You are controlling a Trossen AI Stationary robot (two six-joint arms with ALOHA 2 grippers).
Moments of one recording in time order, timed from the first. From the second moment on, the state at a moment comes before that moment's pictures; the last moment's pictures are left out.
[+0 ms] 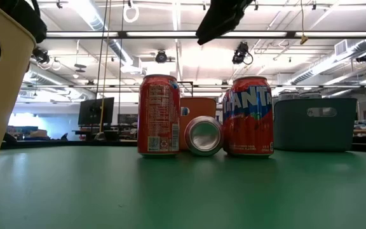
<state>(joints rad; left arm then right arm) -0.58 1.33 0.90 -1.00 0.13 -0.71 0.00 1.55 1.42 -0.62 0.23 -0.04</state>
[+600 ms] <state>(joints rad) -0.53 1.41 0.98 -1.09 0.10 -0.31 -0.01 1.55 1.42 -0.63 0.23 -0.04</state>
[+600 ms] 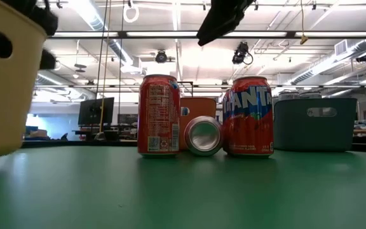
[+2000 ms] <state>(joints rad) -0.47 1.61 1.47 -1.56 -0.12 -0.39 0.11 1.55 1.42 -0.70 0.21 0.03</state>
